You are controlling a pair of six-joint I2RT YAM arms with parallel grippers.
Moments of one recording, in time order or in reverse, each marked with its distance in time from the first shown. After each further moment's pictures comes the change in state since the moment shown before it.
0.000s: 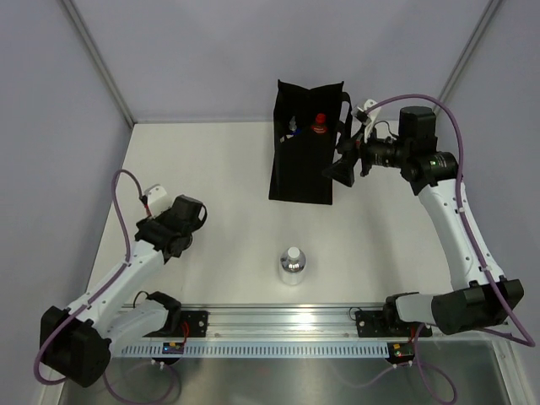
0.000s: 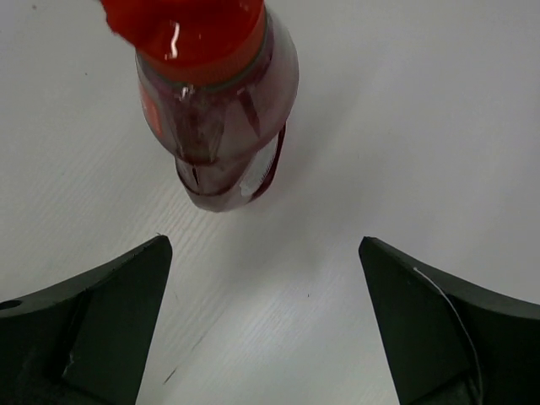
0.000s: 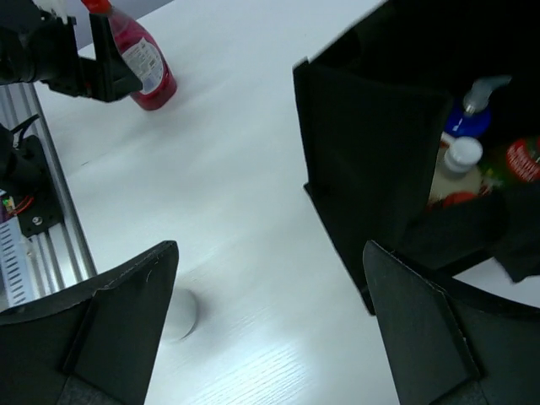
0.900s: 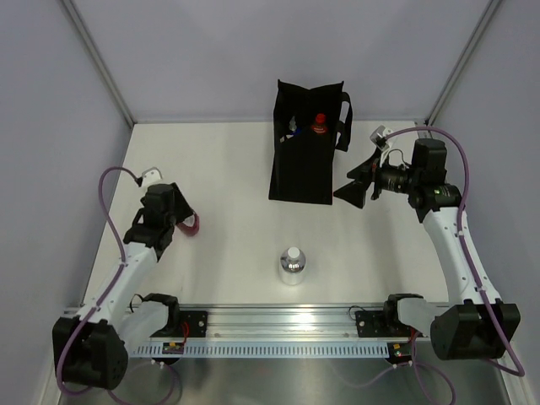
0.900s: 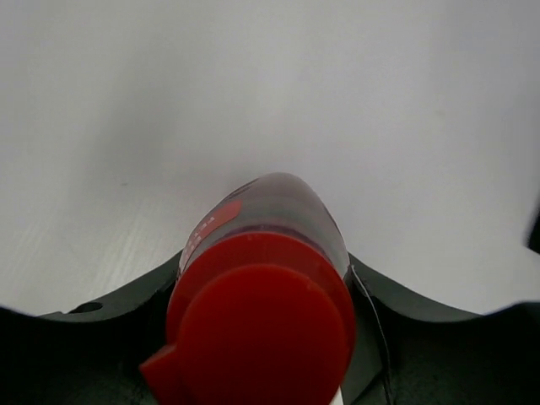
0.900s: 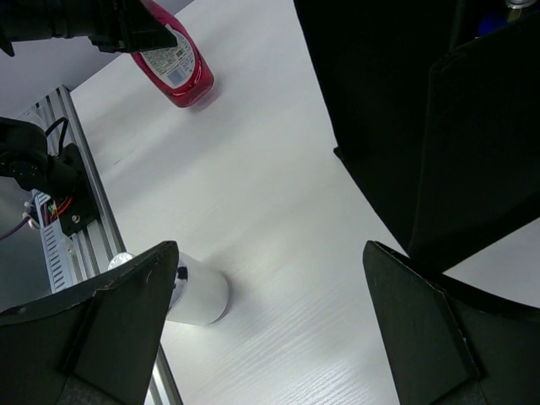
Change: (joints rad) left arm 0.290 0.036 -0.070 0.479 0.360 0.407; right arm -0.183 -0.171 -0.416 0.198 -0.190 0.112
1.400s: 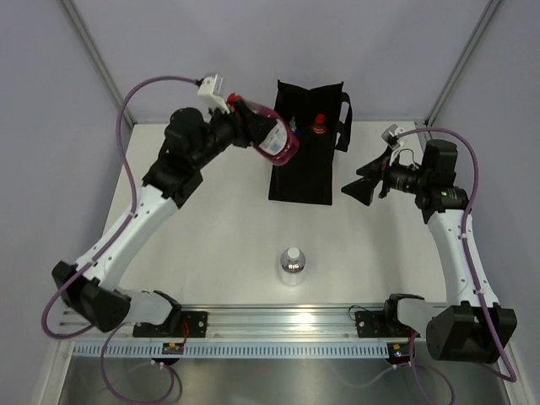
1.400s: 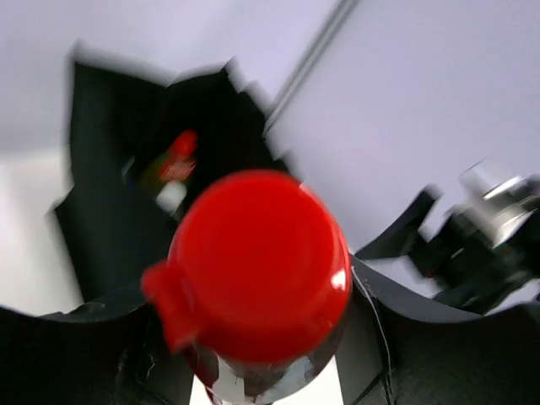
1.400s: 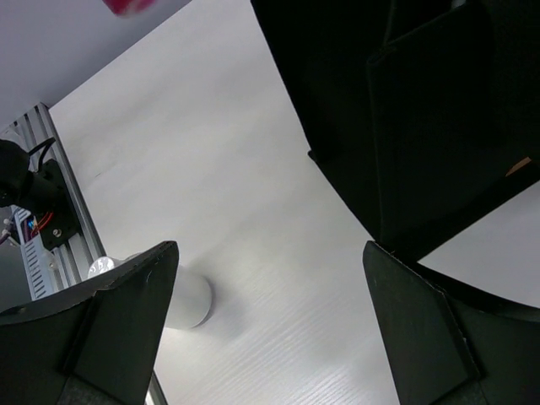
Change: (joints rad) left arm -0.369 0.302 0.748 0.198 0.532 -0.026; right arm -0.077 -0.013 -0.013 0.021 -0.017 0.000
